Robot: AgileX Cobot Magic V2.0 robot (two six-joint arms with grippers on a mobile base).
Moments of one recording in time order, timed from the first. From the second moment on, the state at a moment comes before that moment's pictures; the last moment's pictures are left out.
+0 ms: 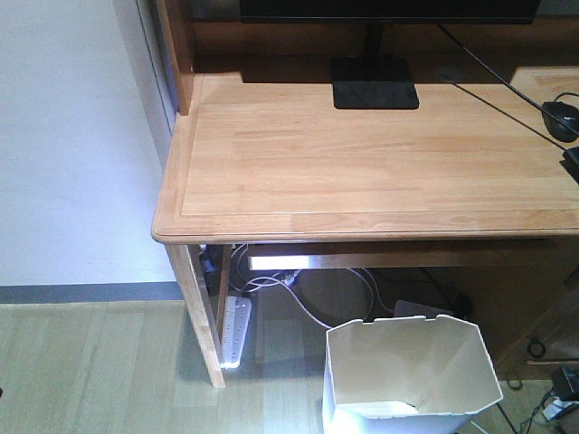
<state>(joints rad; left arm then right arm) 0.01 -0.02 0.03 -0.03 0.27 -0.05 0.02 -0.01 0.03 -0.08 0.09 0.04</state>
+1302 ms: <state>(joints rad) 0.01 -0.02 0.03 -0.03 0.27 -0.05 0.02 -0.01 0.03 -0.08 -0.01 0.04</state>
